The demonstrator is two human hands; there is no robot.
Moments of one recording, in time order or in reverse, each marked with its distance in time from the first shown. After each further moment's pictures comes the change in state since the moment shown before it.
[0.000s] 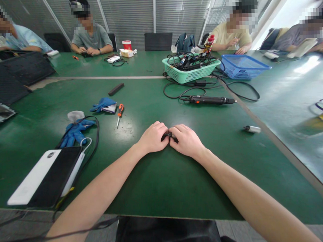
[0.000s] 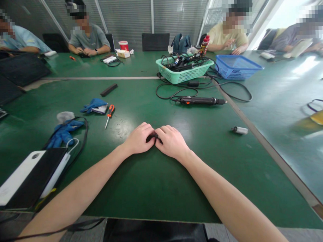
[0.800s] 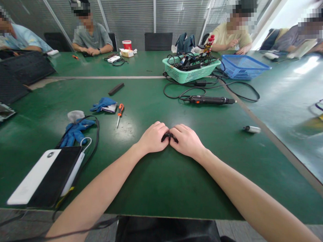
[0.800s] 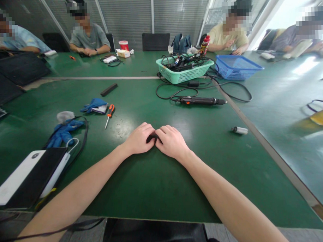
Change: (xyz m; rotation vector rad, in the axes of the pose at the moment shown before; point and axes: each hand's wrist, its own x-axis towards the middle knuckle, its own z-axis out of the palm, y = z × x) left_hand 0.000 0.001 -0.001 0.014 -0.015 0.014; right_hand -0.001 0.000 0.003 -0.028 0.008 -0.009
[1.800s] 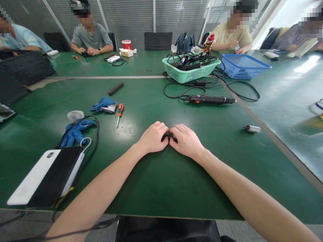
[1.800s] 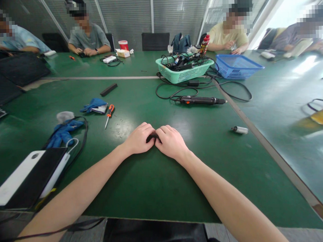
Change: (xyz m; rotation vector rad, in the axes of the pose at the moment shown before) left_hand 0.000 -0.001 0.002 -0.025 -0.001 -0.007; right_hand 0.001 -0.003 -0.001 0.034 0.014 0.039
